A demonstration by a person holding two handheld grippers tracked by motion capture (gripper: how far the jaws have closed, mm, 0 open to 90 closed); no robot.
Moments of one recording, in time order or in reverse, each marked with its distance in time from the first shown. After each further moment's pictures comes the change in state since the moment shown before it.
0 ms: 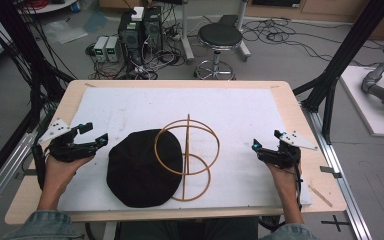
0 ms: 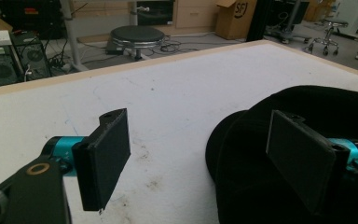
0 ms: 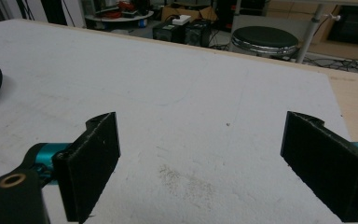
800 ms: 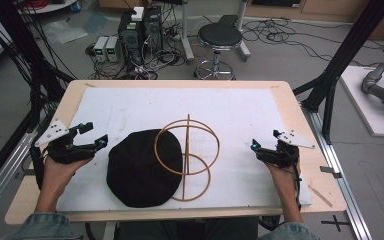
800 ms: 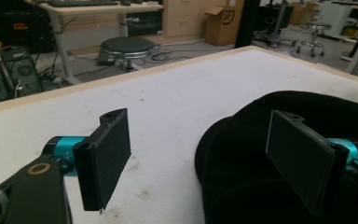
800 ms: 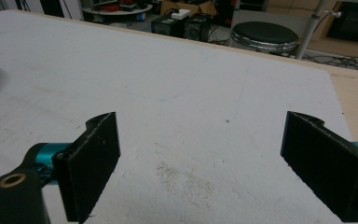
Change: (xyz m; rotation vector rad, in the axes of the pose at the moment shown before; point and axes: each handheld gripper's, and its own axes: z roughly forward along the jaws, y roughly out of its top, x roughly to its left) left arm -0.008 0.006 -0.006 -0.041 -0.064 0.056; right arm 0.000 -0.001 0.004 0.023 -0.009 -0.012
